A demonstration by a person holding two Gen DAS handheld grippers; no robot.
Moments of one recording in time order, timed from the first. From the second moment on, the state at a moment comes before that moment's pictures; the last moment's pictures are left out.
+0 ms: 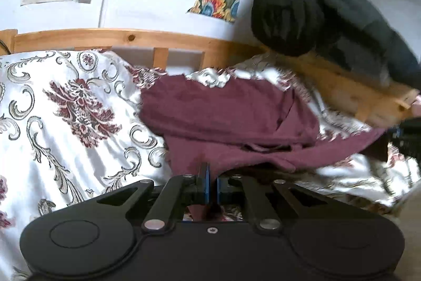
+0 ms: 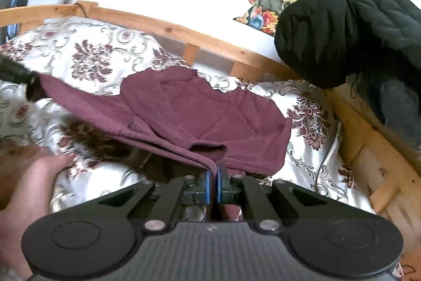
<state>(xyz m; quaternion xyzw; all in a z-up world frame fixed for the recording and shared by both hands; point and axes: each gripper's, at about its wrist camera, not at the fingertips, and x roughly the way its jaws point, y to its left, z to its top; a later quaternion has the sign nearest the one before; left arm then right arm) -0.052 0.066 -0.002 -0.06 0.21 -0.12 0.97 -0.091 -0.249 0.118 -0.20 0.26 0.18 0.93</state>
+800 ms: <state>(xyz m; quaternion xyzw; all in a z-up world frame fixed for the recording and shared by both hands) 0.090 0.047 0.105 0.05 0.27 -0.11 0.96 -0.001 -0.263 0.132 -0.13 0.23 0.15 0.95</state>
